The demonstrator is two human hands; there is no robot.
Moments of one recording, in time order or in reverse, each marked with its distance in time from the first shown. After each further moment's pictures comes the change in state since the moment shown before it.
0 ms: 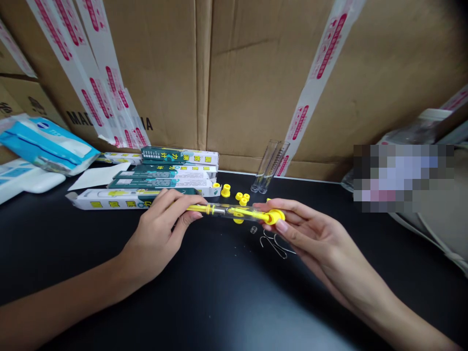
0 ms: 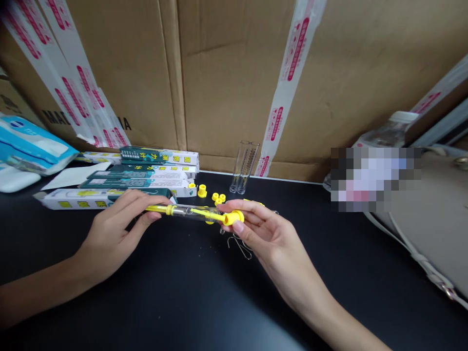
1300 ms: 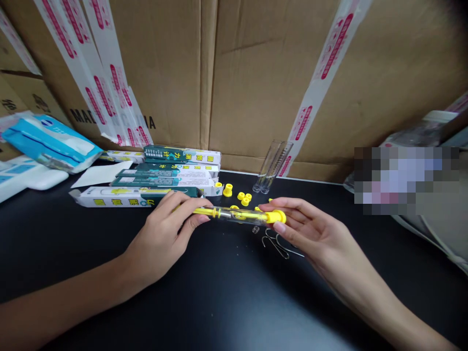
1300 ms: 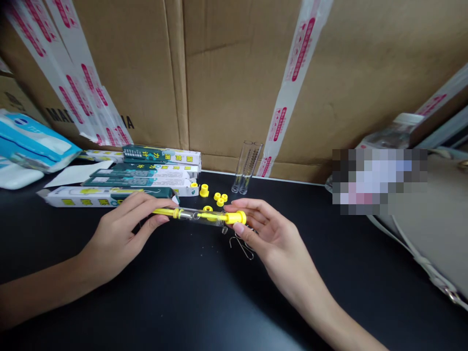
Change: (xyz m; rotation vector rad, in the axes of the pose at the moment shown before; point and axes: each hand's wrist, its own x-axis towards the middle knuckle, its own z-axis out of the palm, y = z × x) left_hand -0.002 0.002 0.002 -0.018 -0.029 0.017; right_hand 0.005 0.009 -0.003 0.007 0.014 -0.033
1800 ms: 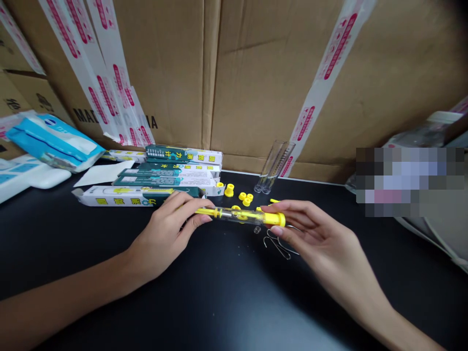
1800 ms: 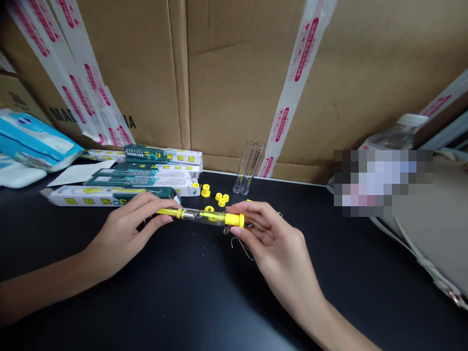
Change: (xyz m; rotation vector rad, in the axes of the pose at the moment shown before) left_hand 0.000 -0.004 0.001 -0.044 -0.041 -0.045; right_hand -0.005 0.004 0.006 -0.245 0.085 -0.167
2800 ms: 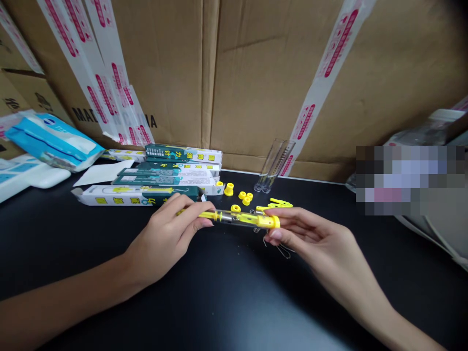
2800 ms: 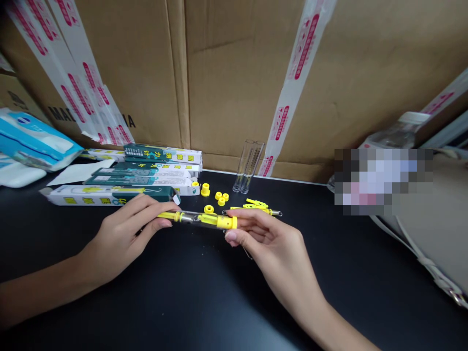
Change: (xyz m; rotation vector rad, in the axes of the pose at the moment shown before) left_hand -0.002 0.006 -0.003 0.111 0.026 0.144; right_hand 0.000 -0.006 0.000 0.057 0.030 0.189
